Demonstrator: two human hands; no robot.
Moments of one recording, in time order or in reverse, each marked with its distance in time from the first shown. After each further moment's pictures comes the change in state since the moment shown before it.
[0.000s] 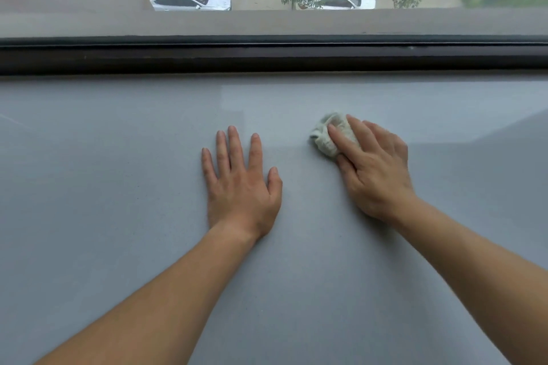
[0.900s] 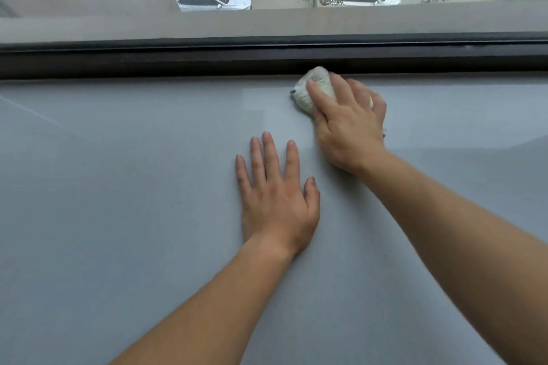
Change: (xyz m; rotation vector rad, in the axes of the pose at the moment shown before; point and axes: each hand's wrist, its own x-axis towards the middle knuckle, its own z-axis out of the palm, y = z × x) left_hand 0.002 -0.002 0.002 -0.011 0.023 0.015; right_hand 0.109 -0.089 0.012 0.046 0.036 0.046
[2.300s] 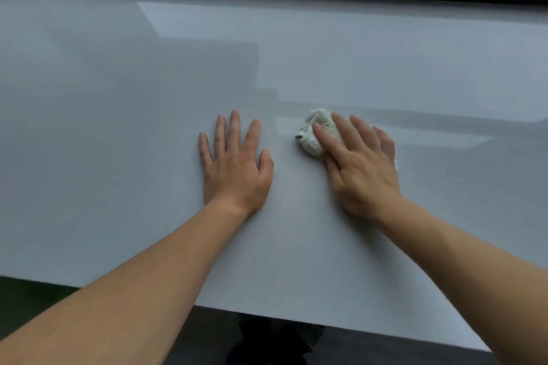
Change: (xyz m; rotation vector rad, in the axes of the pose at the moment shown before) left_hand -0.164 -0.027 -0.002 -0.024 0.001 -0.161; right_hand -0.258 0.030 -0.016 -0.024 -0.112 -0.195
